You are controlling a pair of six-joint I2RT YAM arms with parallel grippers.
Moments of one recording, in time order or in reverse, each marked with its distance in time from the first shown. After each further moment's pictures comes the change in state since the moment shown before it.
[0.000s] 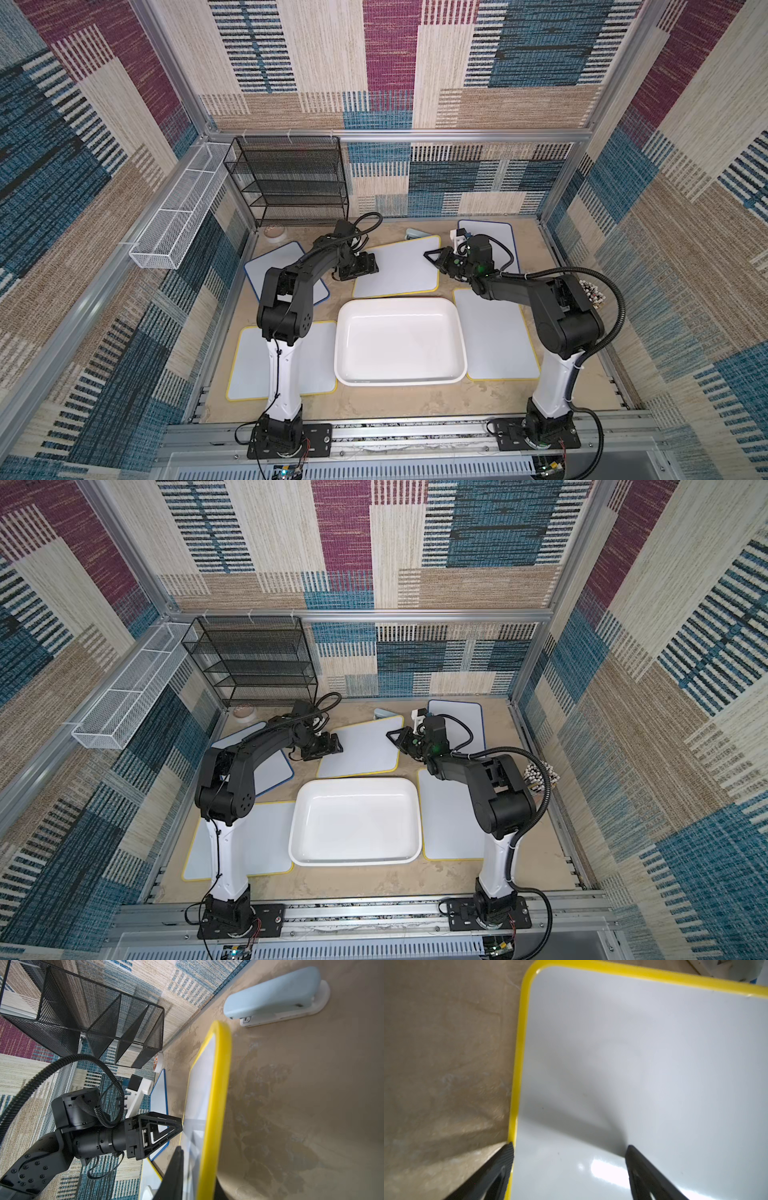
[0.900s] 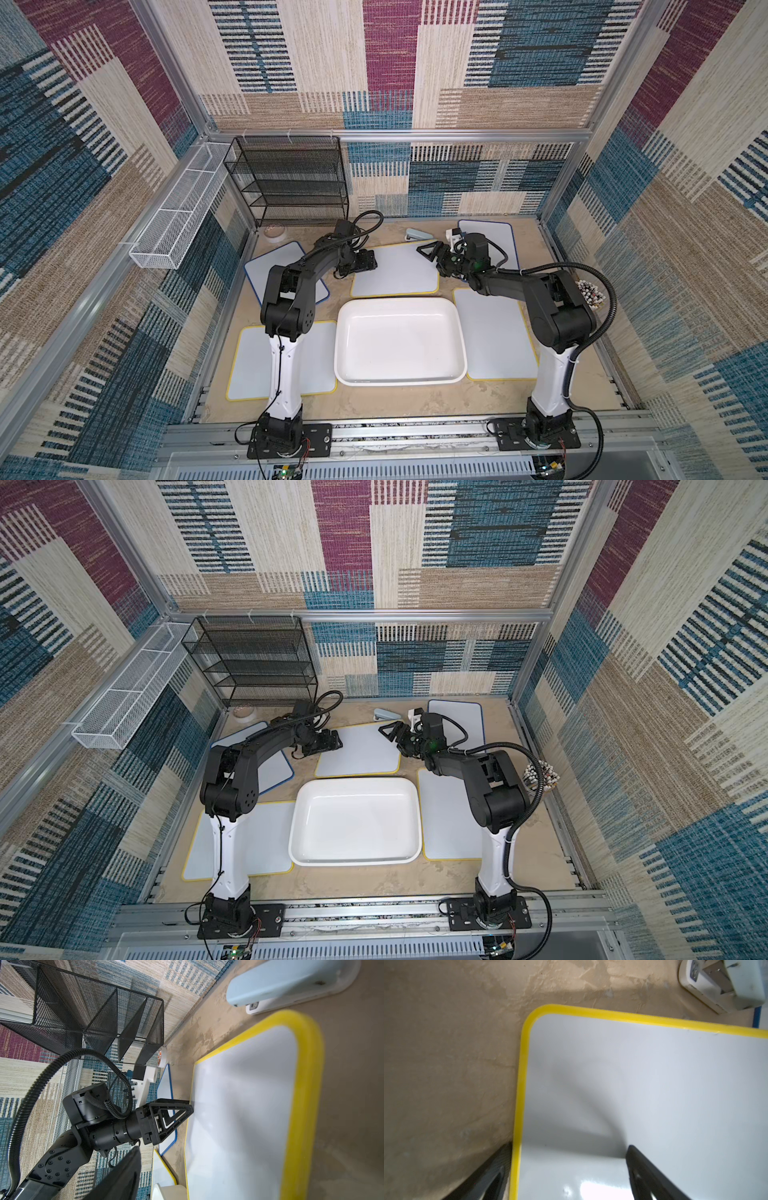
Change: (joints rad) left arm 0.014 0.063 0.025 0.091 -0.034 0.025; right arm 0.000 0.063 0.061 -0.002 -0.066 0.059
